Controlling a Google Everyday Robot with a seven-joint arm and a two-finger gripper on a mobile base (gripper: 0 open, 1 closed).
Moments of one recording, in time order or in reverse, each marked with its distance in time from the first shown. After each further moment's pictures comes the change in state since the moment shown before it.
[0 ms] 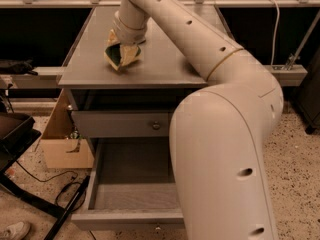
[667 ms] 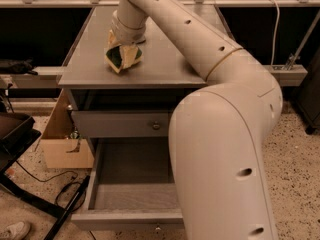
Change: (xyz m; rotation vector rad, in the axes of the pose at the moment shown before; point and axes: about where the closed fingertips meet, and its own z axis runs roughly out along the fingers) arm 0.000 -0.001 -0.002 0.005 0.002 -0.002
